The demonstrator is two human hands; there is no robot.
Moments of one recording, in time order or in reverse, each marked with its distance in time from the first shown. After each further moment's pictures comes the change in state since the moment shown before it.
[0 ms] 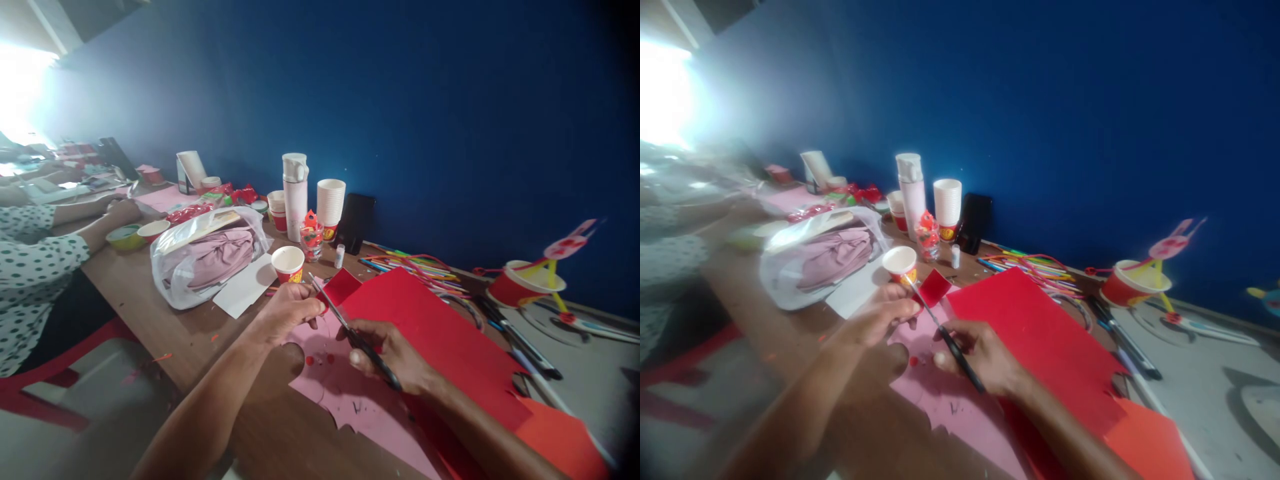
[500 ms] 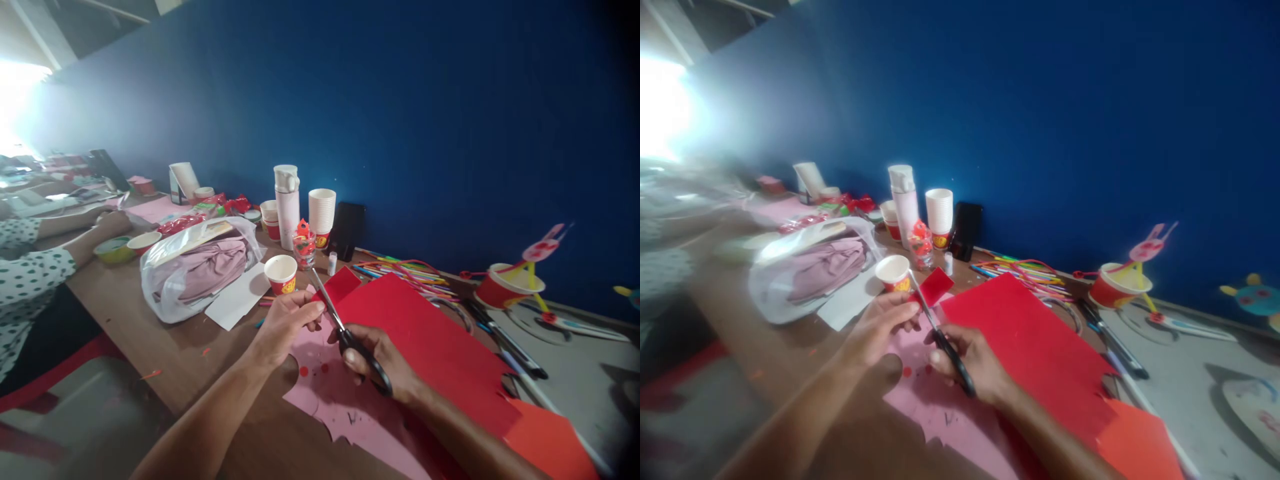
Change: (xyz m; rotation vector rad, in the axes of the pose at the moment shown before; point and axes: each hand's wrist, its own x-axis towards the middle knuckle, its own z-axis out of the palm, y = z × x) left_hand 0.000 -0.010 0.010 -0.032 0.083 0.147; right_hand 0.002 0.002 0.011 0.279 0.039 -0.019
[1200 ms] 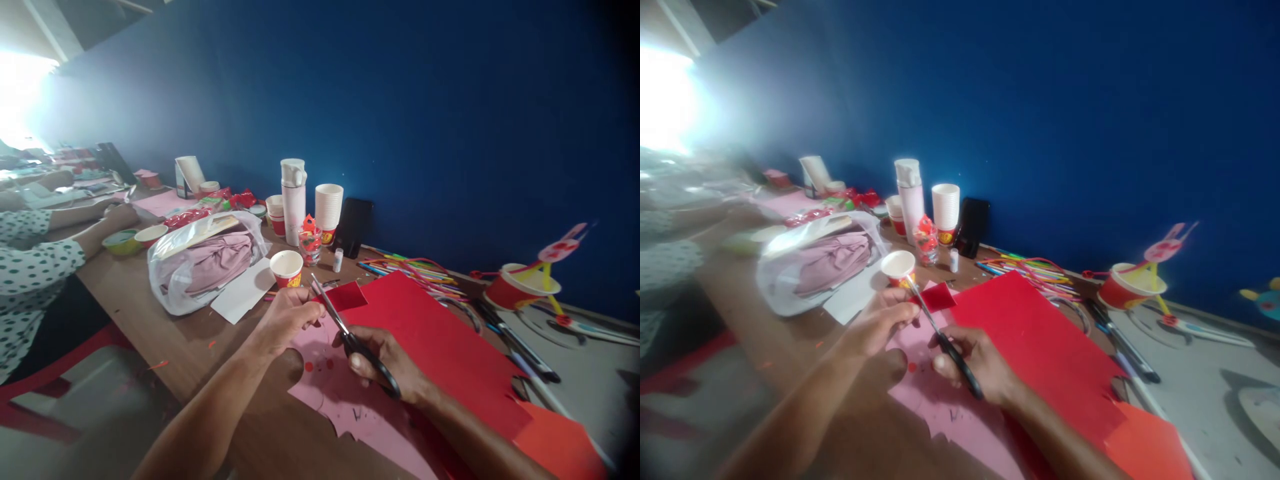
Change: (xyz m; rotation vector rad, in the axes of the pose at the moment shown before) left_hand 0.000 0.005 -0.006 0.066 0.026 -0.086; right_hand -0.002 0.001 -0.002 -0.066 -0.071 0.028
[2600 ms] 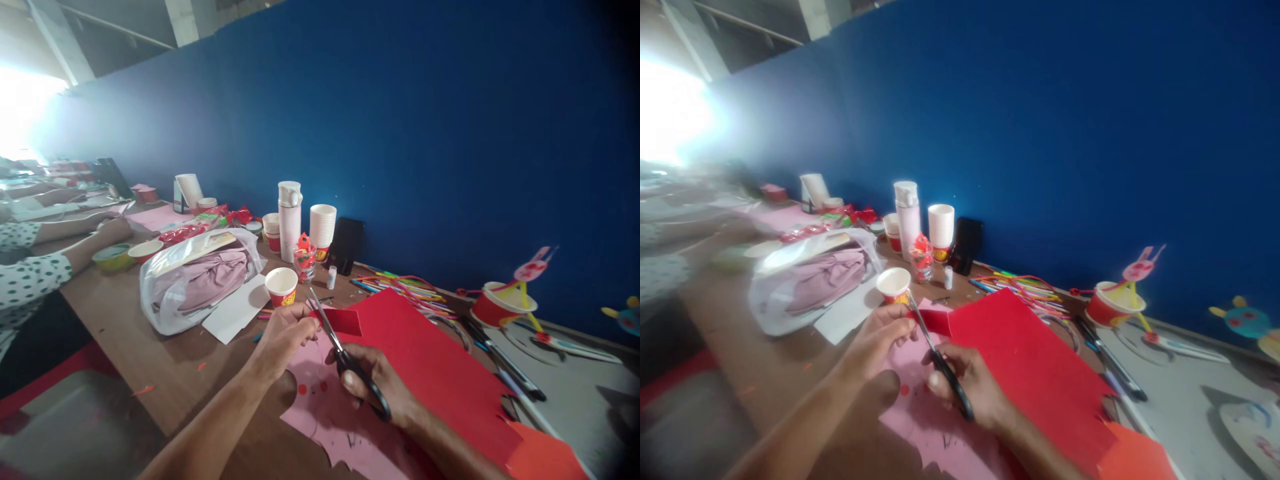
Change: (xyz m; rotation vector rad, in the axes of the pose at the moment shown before) left_hand -0.001 0.000 0.006 0.025 0.074 0.078; right_hand 0.002 0.002 0.006 0.050 0.064 -0.036
